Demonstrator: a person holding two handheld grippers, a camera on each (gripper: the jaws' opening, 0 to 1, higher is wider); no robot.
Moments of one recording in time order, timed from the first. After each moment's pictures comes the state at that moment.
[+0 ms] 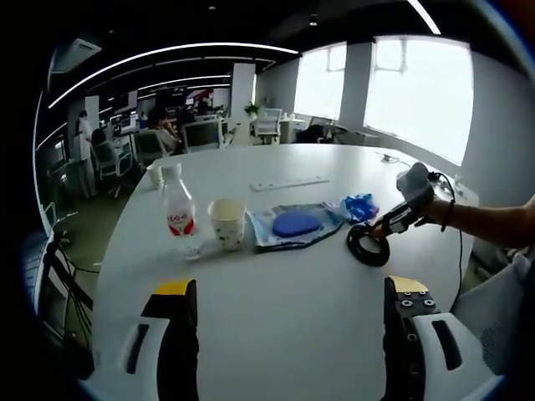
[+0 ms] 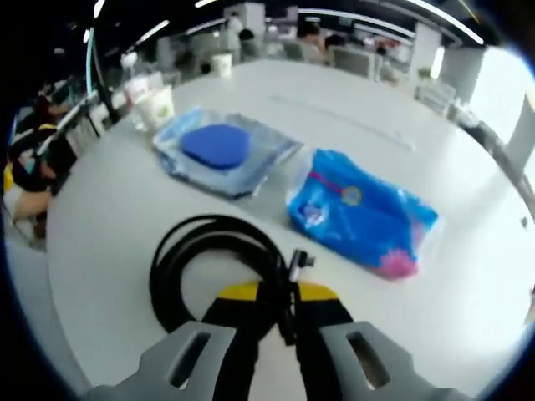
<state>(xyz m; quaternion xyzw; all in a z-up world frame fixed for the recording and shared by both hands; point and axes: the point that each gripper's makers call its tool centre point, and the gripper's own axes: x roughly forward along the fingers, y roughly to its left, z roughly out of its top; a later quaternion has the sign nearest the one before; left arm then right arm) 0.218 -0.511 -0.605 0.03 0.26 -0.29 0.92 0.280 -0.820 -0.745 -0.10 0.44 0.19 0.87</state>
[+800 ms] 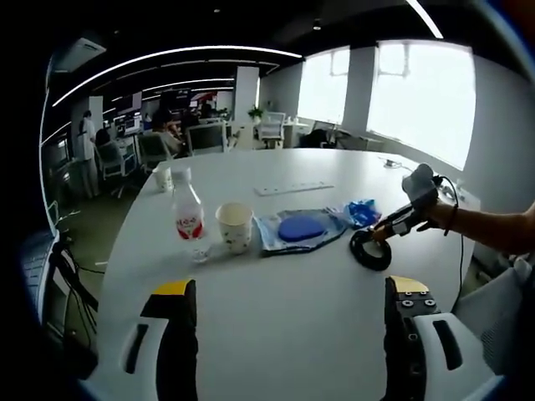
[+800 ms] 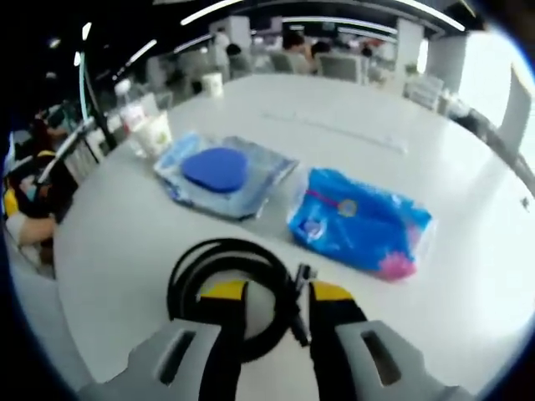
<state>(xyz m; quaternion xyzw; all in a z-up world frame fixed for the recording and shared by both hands) 0.217 -0.501 -0.595 0.02 0.25 -0.28 0.93 0.284 -0.813 -0.727 -0.04 0.41 0.17 0.89</state>
